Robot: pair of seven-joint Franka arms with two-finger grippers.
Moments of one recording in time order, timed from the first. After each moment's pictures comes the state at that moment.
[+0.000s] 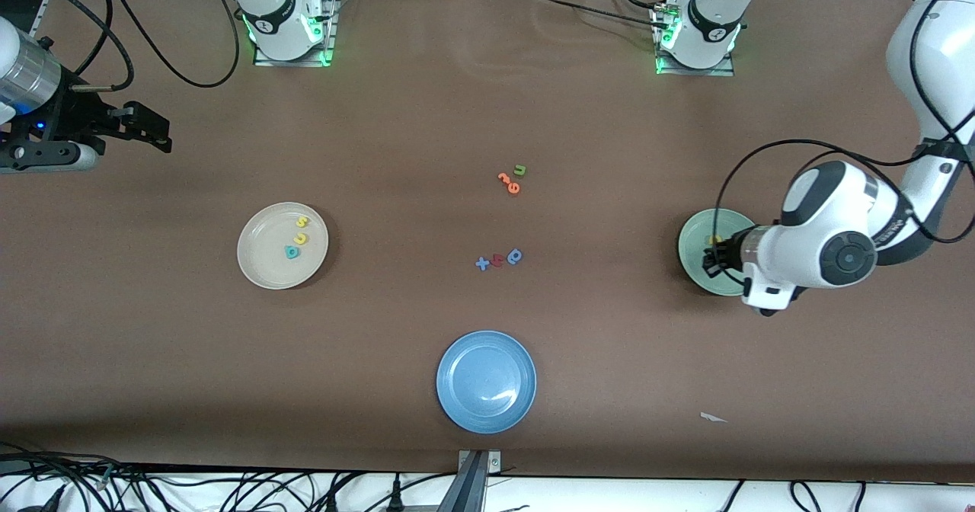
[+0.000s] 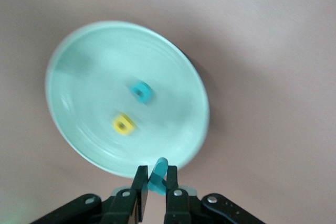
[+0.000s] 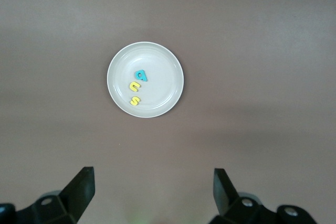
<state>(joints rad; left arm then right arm) 0.73 0.83 -1.01 -1.63 0.60 1.73 -1.10 0.01 0.01 0.06 -1.64 -0.02 1.58 0.01</state>
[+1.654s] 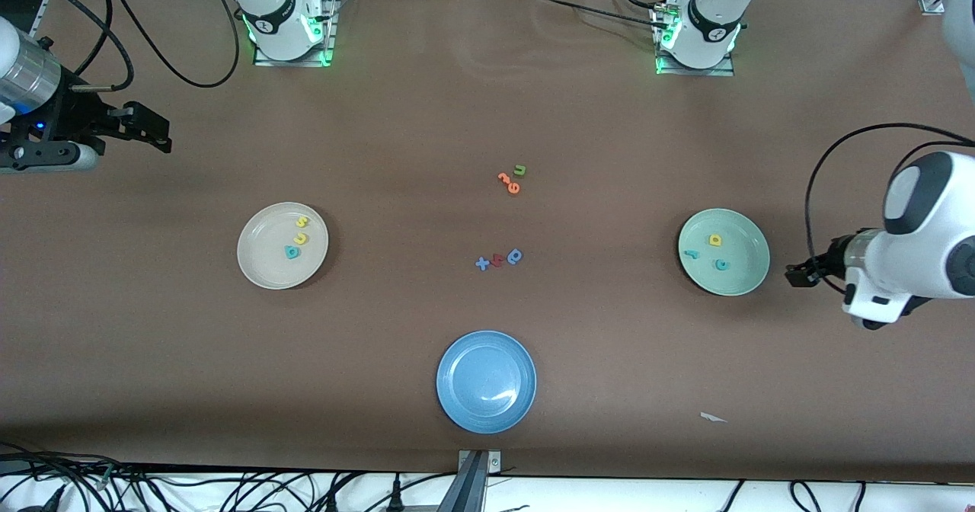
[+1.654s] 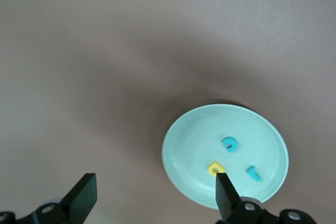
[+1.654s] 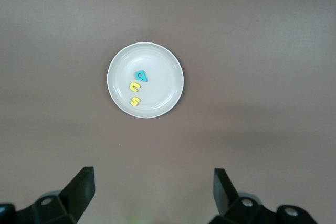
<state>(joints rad) 0.73 0.76 -0.95 -1.37 0.64 1.48 -0.75 0.01 0.01 0.06 -1.64 -0.02 1.58 0.01</state>
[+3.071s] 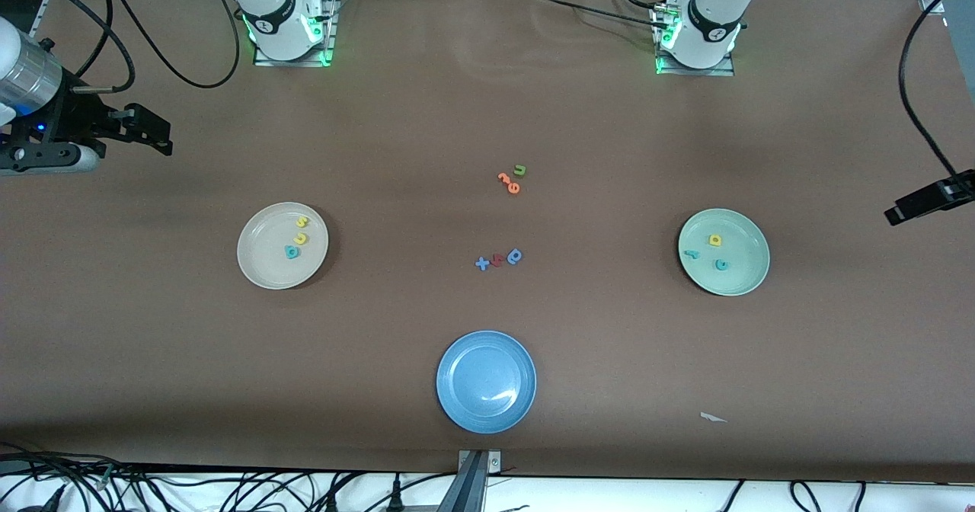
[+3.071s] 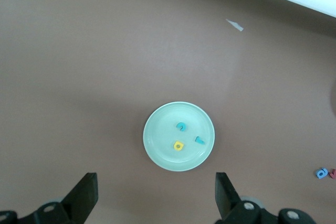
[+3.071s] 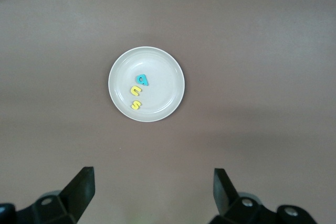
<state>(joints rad) 0.25 0.22 -0.17 -1.38 0.00 1.61 -0.23 0.01 0.02 0.06 -1.63 -0.02 1.59 0.01</state>
